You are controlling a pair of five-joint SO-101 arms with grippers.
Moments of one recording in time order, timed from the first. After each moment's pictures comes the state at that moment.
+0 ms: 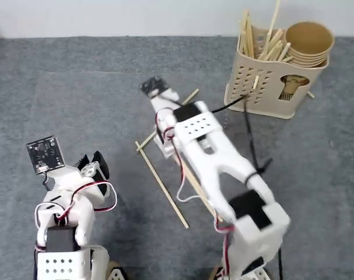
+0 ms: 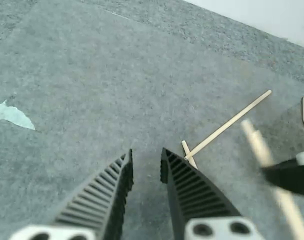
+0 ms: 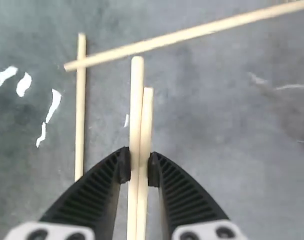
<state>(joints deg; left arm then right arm) -6.2 -83.2 78.3 54.0 22.8 -28.7 10.2 1.1 68.6 8.0</state>
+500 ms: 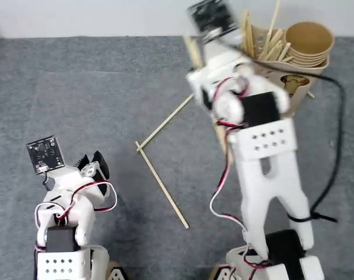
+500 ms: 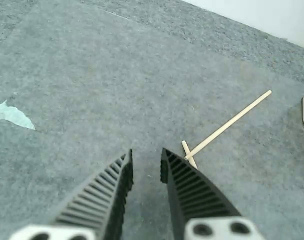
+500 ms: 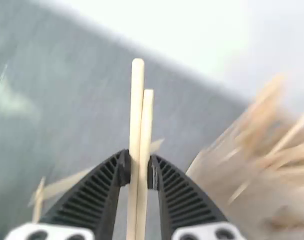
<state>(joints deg) -6.2 -83.2 78.3 54.0 22.8 -15.9 -10.3 -18.1 65.8 10.8</state>
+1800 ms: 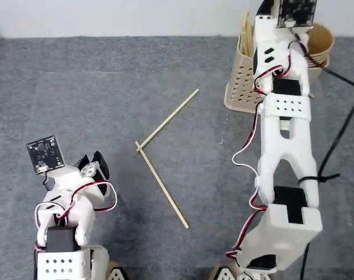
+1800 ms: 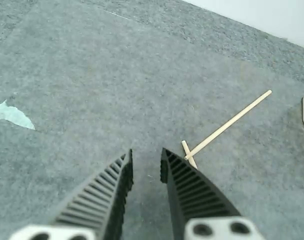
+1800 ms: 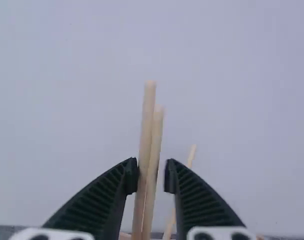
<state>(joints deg) -6.2 -83.2 78.3 54.0 22.8 2.7 12.7 -9.5 2.9 6.4</state>
